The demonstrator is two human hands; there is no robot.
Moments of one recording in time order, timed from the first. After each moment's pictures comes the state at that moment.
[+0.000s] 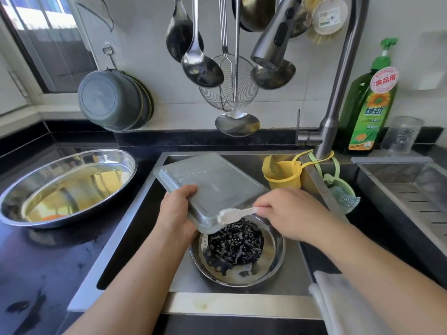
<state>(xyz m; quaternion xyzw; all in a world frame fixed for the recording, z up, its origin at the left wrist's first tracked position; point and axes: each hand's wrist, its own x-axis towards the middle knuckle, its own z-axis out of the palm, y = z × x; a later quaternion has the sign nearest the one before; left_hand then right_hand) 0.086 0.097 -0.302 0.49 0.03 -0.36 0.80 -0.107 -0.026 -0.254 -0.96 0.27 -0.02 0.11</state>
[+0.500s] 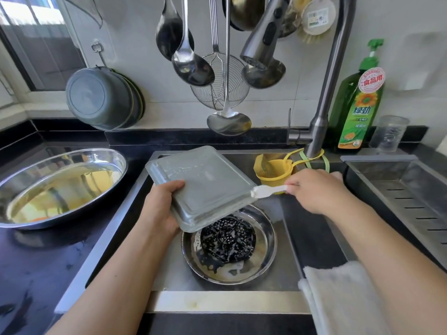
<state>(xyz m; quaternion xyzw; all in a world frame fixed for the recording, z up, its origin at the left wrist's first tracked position) 0.097 0.104 -0.293 0.49 0.00 -0.38 0.78 -0.125 -0.082 -0.245 -0.91 0.42 -0.01 0.03</state>
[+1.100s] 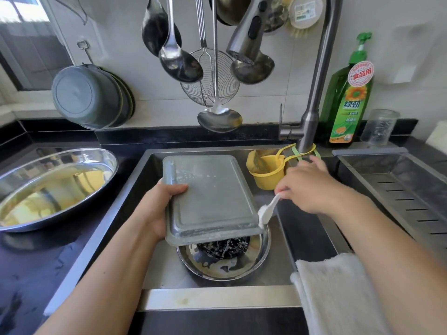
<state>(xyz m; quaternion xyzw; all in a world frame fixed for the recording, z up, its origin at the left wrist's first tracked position) 0.093 0.108 -0.293 0.59 -0.08 -0.43 0.68 -0.135 -0.098 -0.253 -0.95 0.31 0.02 -0.03</state>
